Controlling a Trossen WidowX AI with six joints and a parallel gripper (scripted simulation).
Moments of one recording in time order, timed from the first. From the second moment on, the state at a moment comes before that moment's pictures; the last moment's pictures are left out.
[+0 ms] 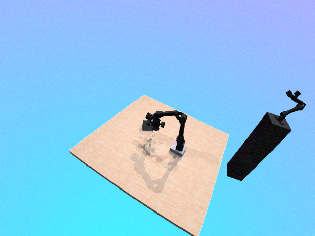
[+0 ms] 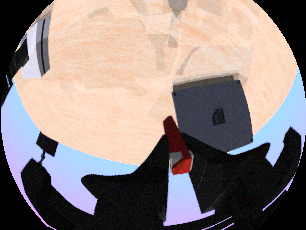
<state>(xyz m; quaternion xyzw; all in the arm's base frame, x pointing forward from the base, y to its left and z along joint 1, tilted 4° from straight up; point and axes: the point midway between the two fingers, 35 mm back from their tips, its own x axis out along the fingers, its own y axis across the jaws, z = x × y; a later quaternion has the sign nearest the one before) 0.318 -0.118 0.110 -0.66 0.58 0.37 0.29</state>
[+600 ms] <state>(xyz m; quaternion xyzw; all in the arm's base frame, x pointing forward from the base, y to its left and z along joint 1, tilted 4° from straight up) 0.325 -0.100 0.109 -0.70 0.58 0.34 0.25</state>
